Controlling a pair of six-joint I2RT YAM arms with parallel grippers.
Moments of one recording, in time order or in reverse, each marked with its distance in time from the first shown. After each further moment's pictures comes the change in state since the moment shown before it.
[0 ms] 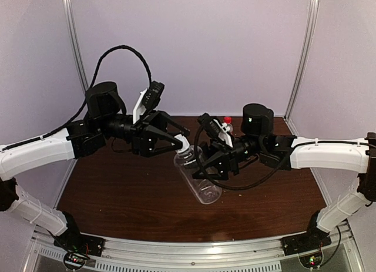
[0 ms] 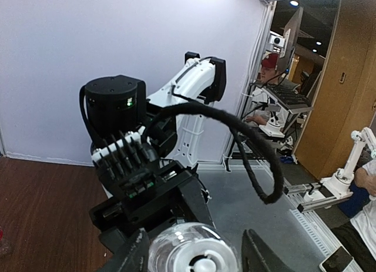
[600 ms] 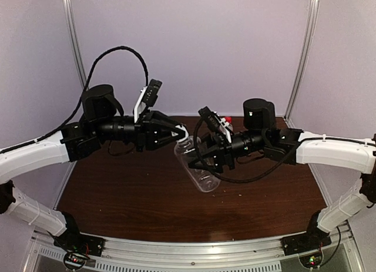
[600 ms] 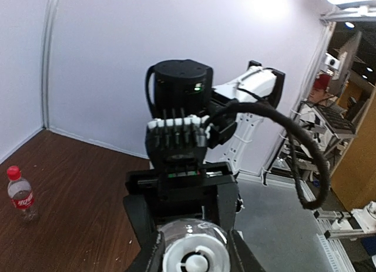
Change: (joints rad) left arm -0.006 -0.048 -0.033 -0.048 -0.231 -0.042; right arm -0.015 -0.030 0.058 -0.206 0.215 -0.149
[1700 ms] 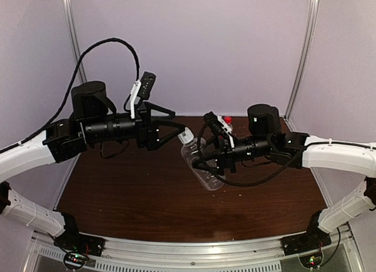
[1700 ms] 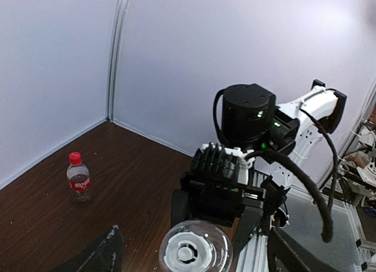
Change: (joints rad) left arm -0.106 -0.071 0.074 -0.210 -0.475 0.022; right arm -0.001 -0.072 -0.067 -0.079 0.235 -0.085
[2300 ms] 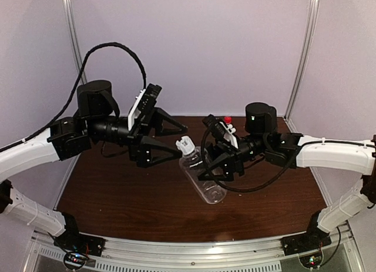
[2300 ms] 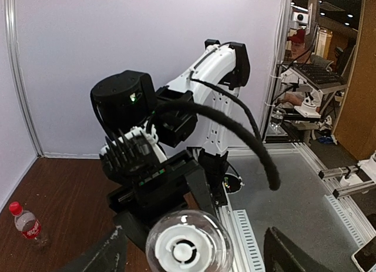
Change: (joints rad) left arm 0.013 0.010 0.017 -0.020 0.443 0.251; right arm 0.000 0.052 0.010 0.138 -0.441 0.107
